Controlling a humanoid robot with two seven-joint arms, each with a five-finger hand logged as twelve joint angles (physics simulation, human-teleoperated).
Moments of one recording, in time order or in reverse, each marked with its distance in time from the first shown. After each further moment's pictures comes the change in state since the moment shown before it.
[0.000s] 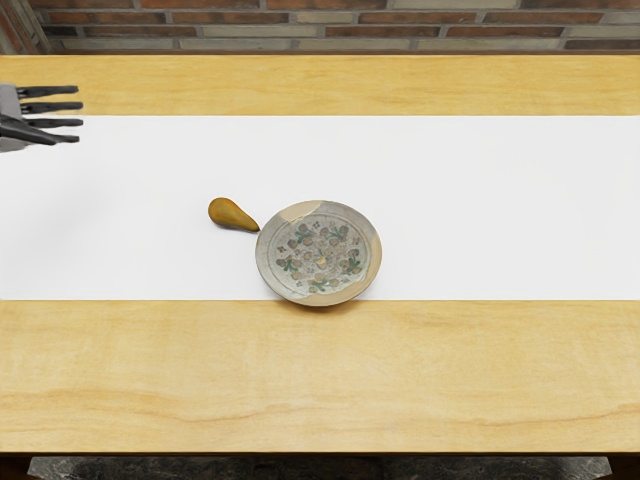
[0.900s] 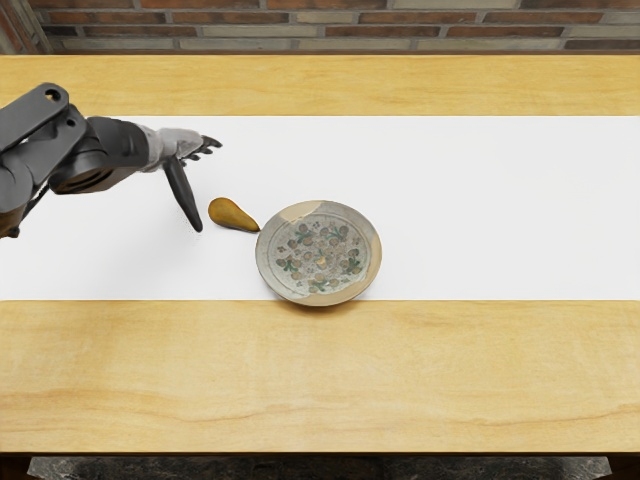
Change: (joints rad) left arm -0.087 -0.480 0.099 -0.190 1.148 0.263 0.000; right arm 0.002 0.000 0.001 0.000 0.000 0.000 0.000
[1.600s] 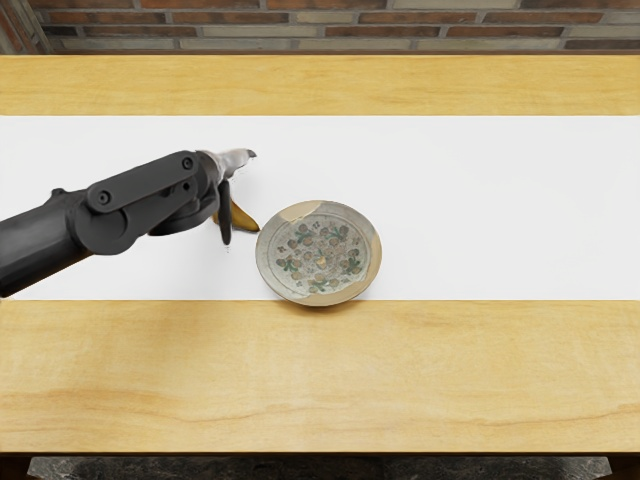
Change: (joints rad) left arm -0.093 -0.184 0.378 0.063 0.107 0.254 0.000; right arm 0.000 0.000 0.000 0.000 0.000 0.000 0.000
